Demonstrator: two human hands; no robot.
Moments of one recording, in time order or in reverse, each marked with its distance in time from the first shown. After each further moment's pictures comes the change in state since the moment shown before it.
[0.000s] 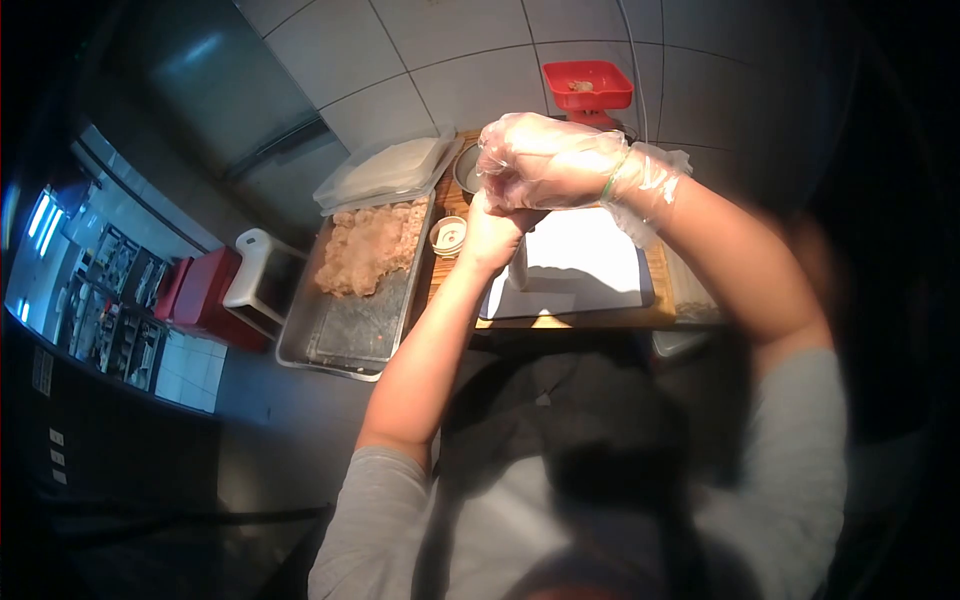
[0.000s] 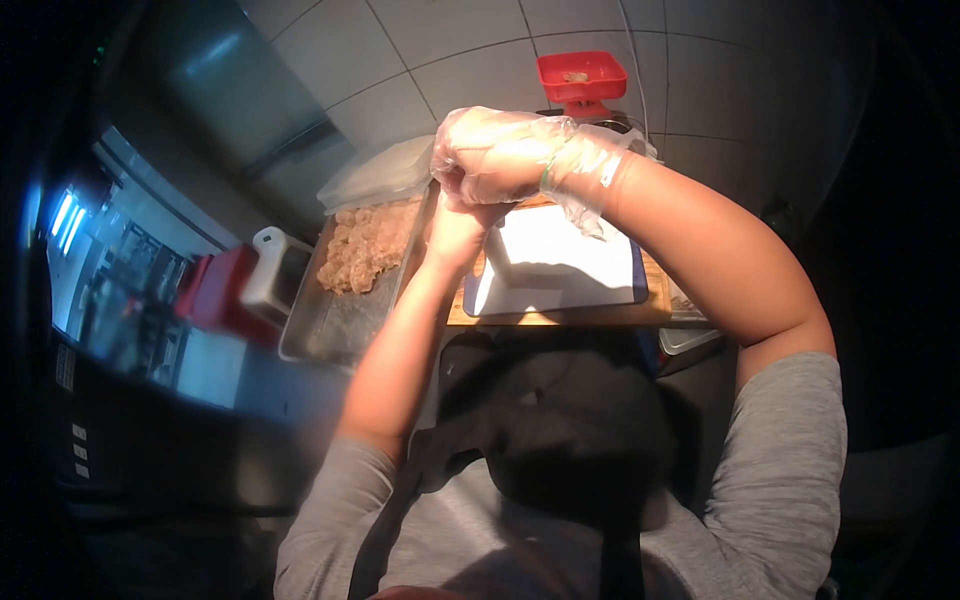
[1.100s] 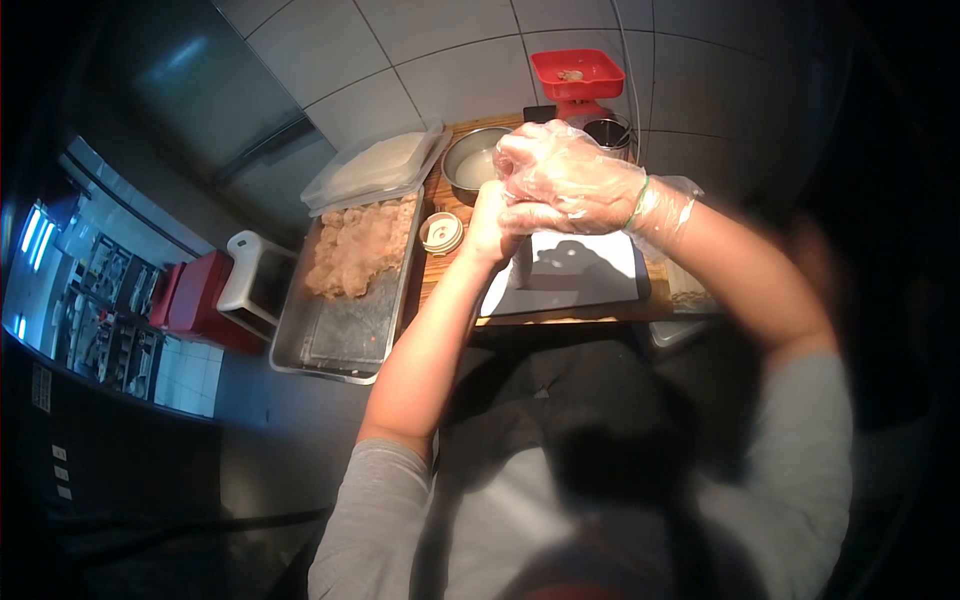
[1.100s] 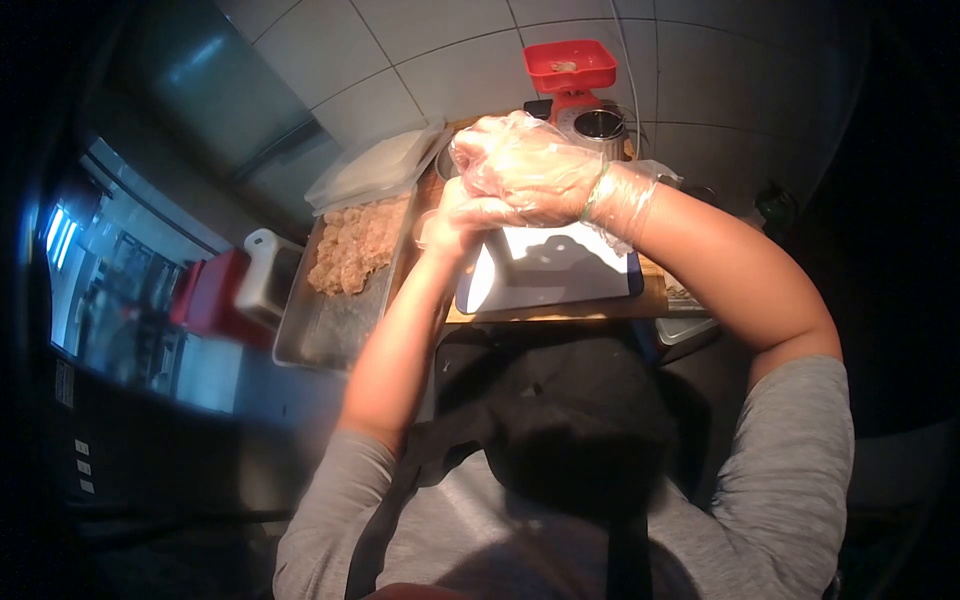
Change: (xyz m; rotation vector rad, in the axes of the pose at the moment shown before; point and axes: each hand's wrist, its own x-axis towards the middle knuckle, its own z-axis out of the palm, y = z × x) left_hand 0.016 -0.033 -0.007 0.049 -0.278 0.192; right_hand -0.042 0.021 0.028 -0.184 0.159 -0.124
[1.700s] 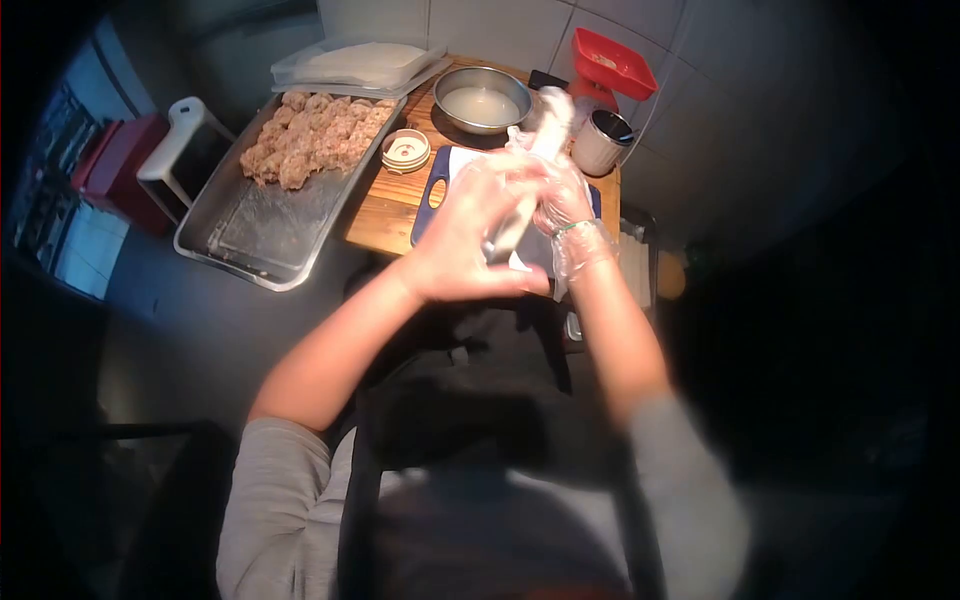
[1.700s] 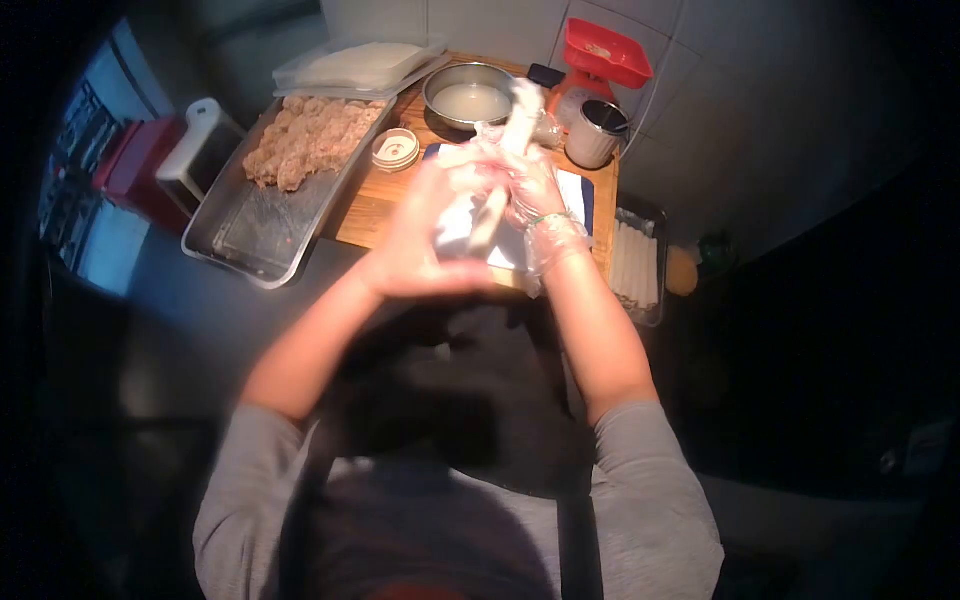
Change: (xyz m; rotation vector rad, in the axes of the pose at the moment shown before) left_hand -0.080 0.034 0.016 0.509 0.113 0.311; right_hand -0.033 0.006 0.133 1.692 0.538 0.792
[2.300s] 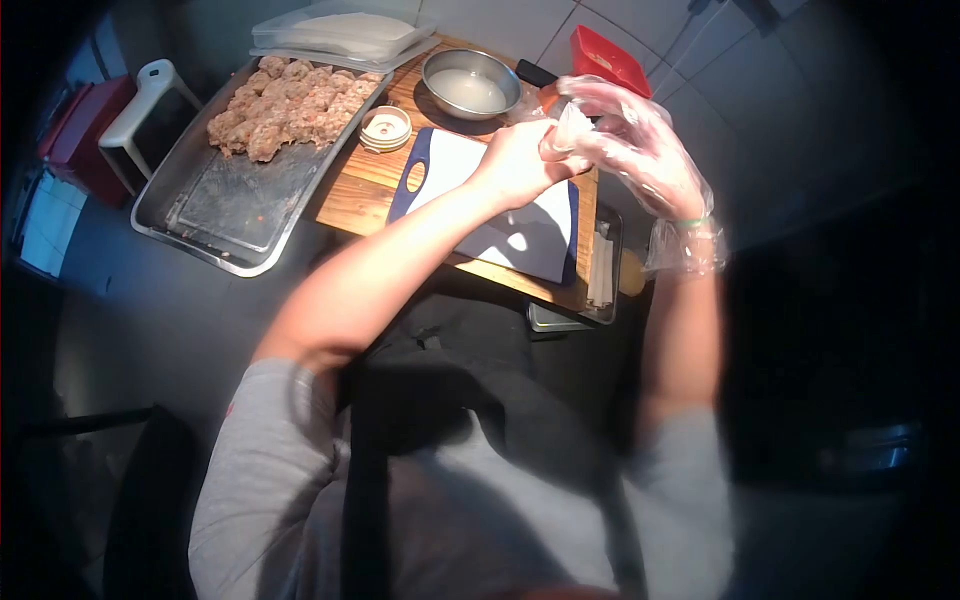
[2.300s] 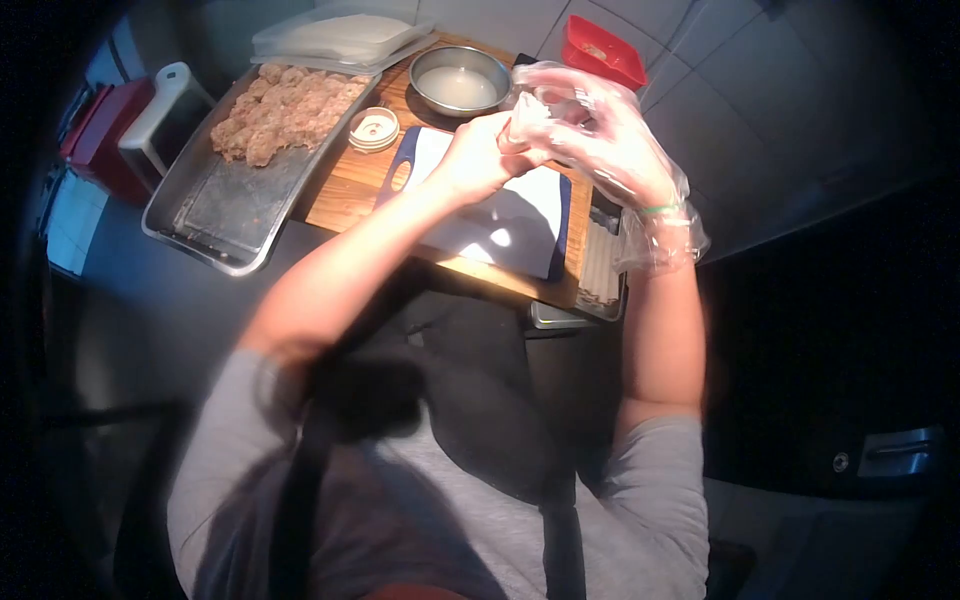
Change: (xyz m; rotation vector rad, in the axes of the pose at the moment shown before) left_hand 0.064 -0.048 0.046 -0.312 0.028 -0.618; right_hand -0.012 -0.147 0.040 -1.194 -0.315 -0.262
